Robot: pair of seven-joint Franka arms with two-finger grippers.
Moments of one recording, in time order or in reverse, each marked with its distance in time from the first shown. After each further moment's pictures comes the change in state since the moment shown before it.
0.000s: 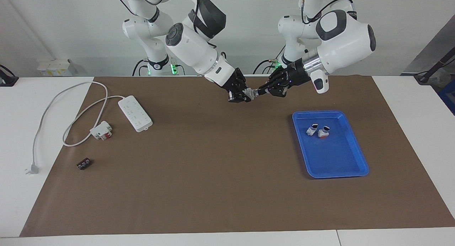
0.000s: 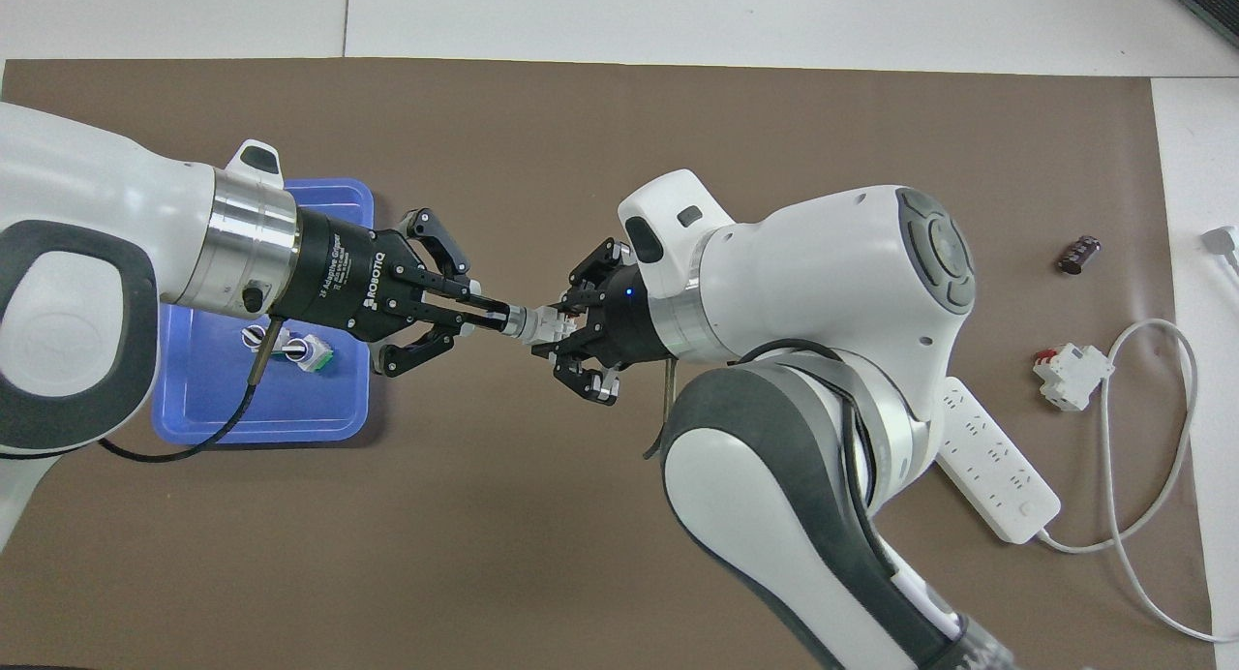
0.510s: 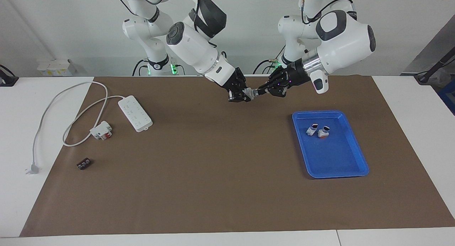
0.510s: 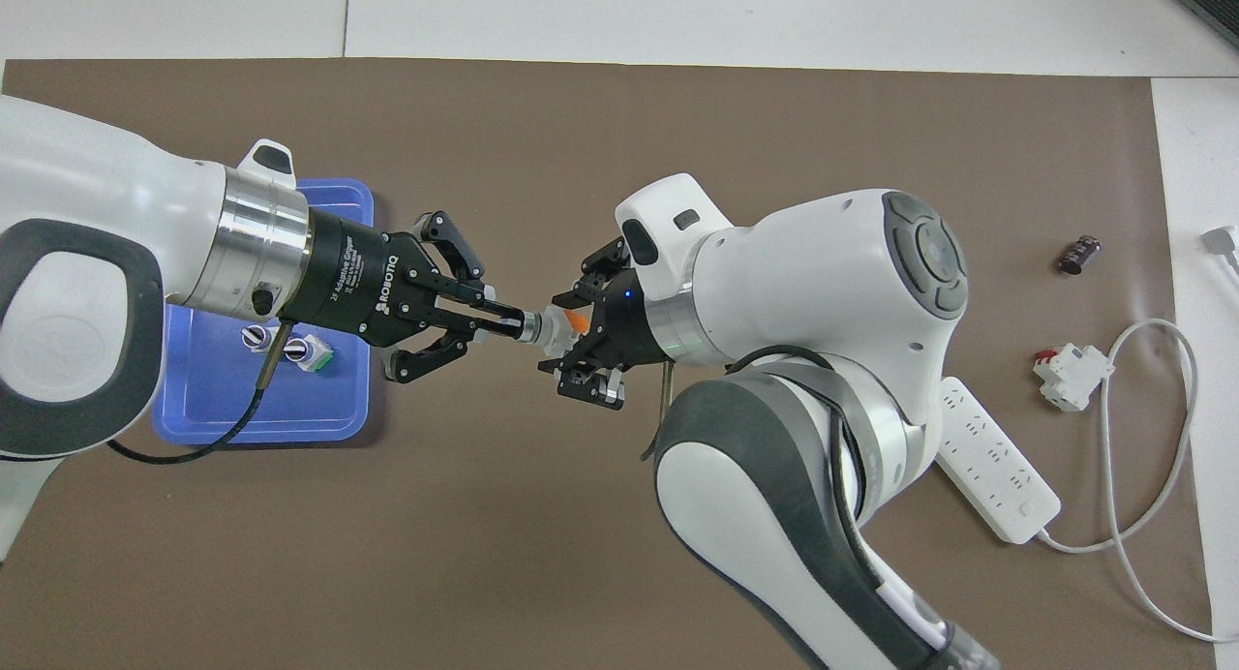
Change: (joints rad) left arm -0.015 0.001 -0.010 0.029 -0.013 -0.022 -0.027; right arm -0.009 -0.003 0.003 -0.003 -0.061 -0.001 0.067
